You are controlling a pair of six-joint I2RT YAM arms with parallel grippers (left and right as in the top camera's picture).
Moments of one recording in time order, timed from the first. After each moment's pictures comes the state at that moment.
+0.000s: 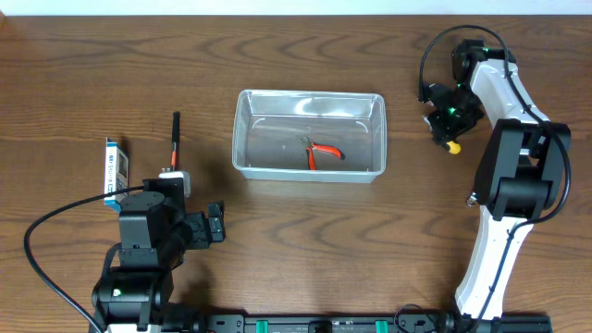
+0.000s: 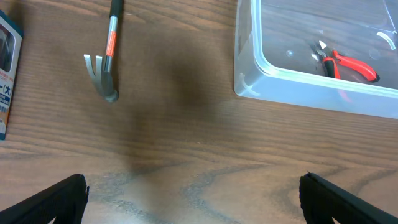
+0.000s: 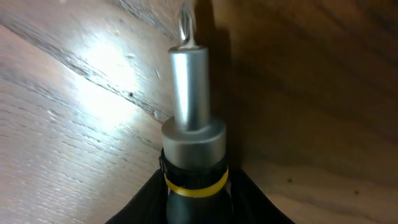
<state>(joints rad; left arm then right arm) -0.02 0.65 0.59 -0.79 0.12 -0.15 -0.07 2.33 1.85 -1.19 0.01 -0.61</state>
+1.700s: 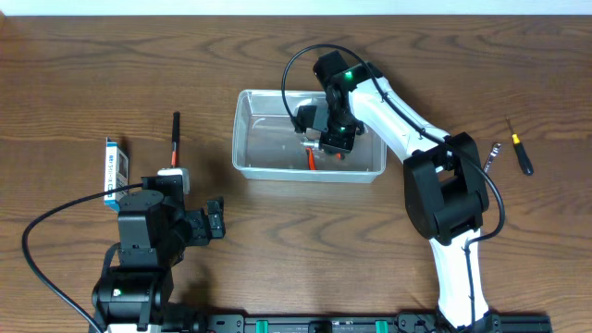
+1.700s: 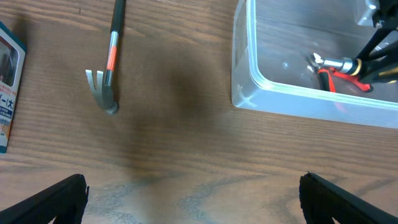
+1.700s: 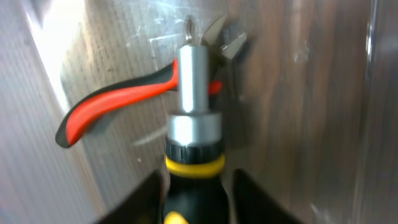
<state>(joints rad) -0.02 0.65 0.59 -0.75 0.12 -0.15 0.47 2.27 1.85 -1.09 -0.14 -0.85</state>
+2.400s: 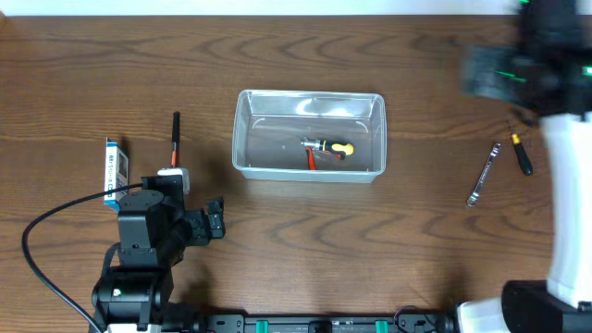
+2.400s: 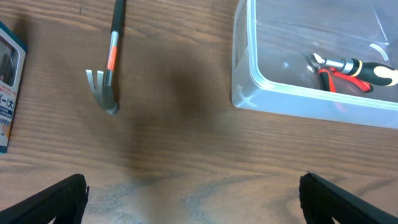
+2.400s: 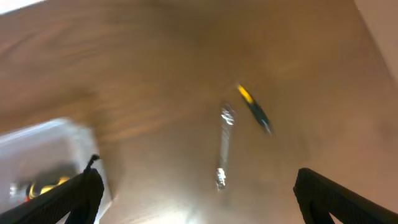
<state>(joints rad) -0.02 0.65 0.59 -0.75 0.12 -0.15 -0.02 1.62 2.03 -1.46 0.26 0.36</state>
